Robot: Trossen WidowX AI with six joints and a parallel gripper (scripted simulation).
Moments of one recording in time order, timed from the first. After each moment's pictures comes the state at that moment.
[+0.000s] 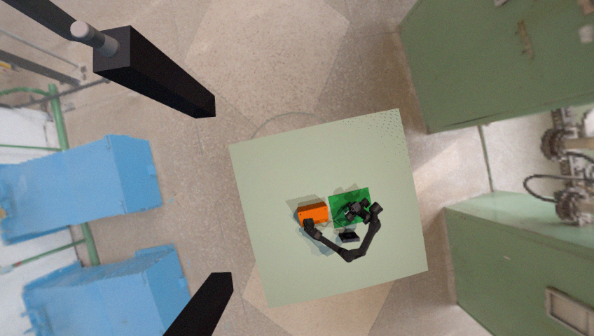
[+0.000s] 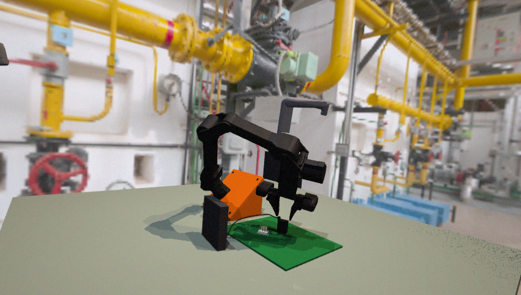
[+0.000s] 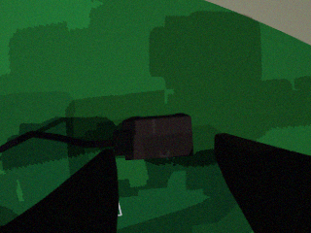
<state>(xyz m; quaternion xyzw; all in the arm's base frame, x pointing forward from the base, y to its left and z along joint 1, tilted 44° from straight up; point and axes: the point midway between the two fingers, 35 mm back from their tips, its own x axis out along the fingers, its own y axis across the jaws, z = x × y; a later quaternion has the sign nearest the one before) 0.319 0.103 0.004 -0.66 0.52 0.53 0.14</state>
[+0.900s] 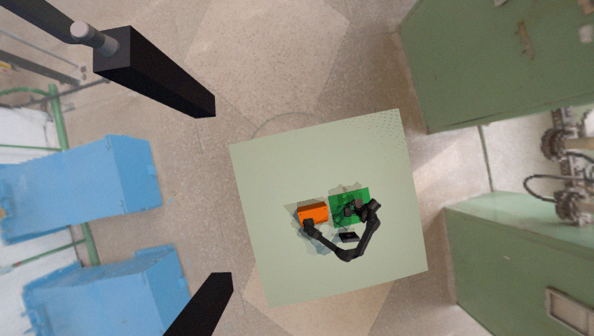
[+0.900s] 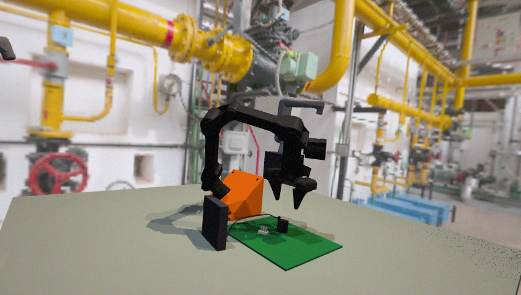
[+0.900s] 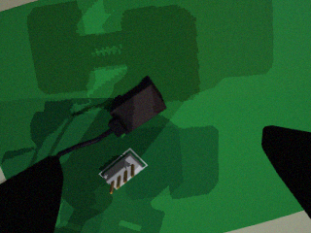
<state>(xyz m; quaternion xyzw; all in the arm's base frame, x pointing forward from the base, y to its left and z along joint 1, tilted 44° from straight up) 0.310 0.139 0.033 -0.69 0.60 0.29 0.28</state>
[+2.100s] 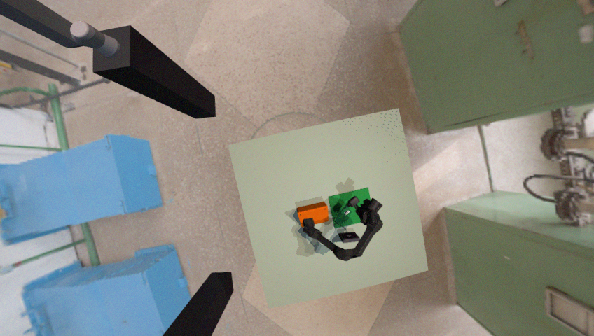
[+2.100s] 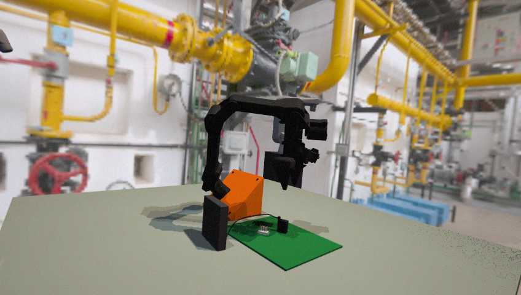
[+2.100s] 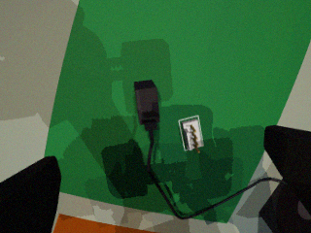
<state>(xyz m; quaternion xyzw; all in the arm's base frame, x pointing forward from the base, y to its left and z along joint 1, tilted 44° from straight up) 0.298 0.182 0.065 -0.46 0.64 -0.06 0.61</state>
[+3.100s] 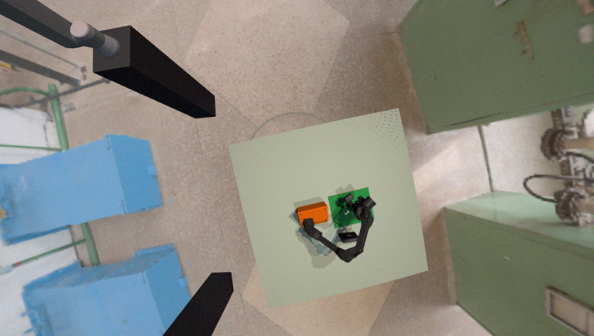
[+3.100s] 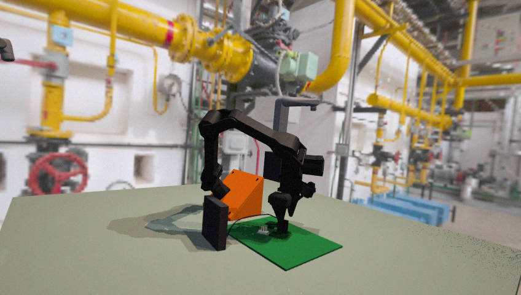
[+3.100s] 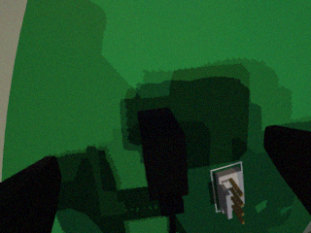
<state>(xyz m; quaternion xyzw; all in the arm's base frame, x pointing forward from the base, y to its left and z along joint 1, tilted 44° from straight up) 0.314 0.108 -0.011 -0.46 0.65 -0.06 0.61</state>
